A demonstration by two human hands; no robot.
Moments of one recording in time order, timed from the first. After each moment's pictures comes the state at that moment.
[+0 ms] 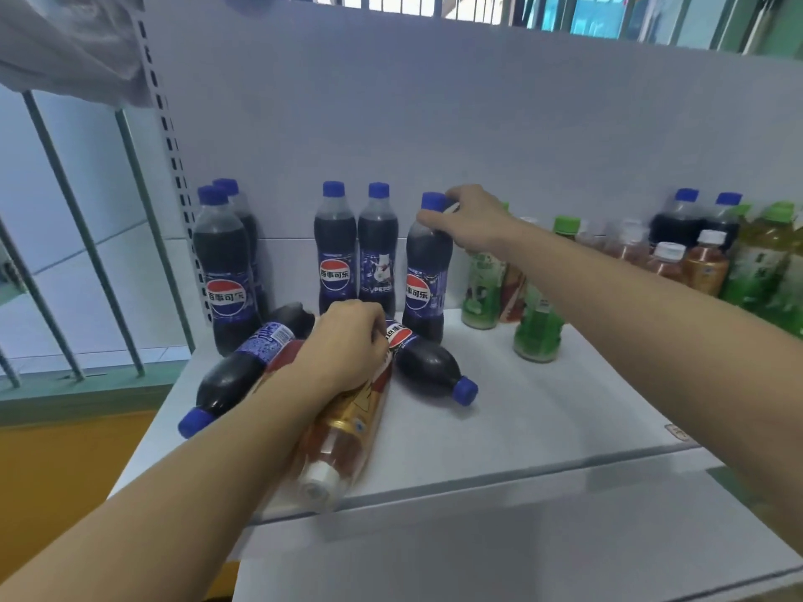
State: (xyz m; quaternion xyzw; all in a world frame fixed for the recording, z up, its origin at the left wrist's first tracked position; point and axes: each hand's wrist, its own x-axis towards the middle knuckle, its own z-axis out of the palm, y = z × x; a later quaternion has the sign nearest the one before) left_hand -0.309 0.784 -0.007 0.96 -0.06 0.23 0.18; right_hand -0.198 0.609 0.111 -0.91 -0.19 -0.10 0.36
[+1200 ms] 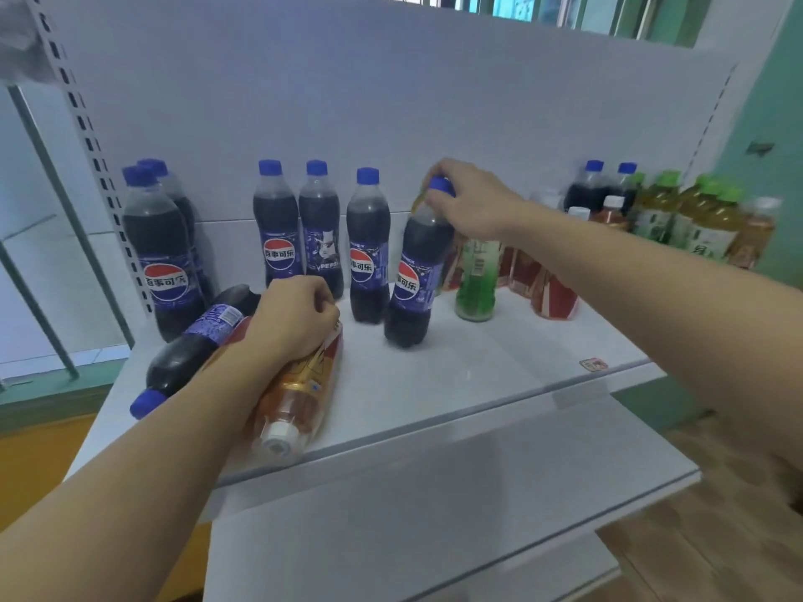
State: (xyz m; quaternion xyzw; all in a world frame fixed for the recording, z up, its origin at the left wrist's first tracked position) left_hand -0.306 0.787 -0.013 0.95 -0.03 0.22 0.22; right_hand -0.272 0.540 0.116 -0.92 -0.19 -0.16 0.28
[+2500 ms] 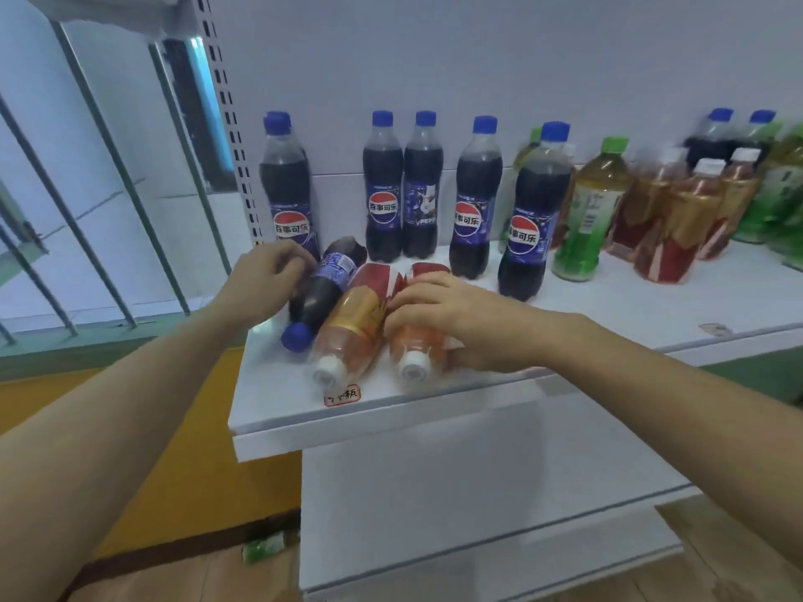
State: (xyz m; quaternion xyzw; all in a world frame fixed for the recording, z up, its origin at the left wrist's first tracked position) left_hand -0.362 0.961 -0.025 0.93 -0.02 0.20 0.32; right_hand -0.367 0.652 -0.009 -0.85 -0.52 -0.05 0.01
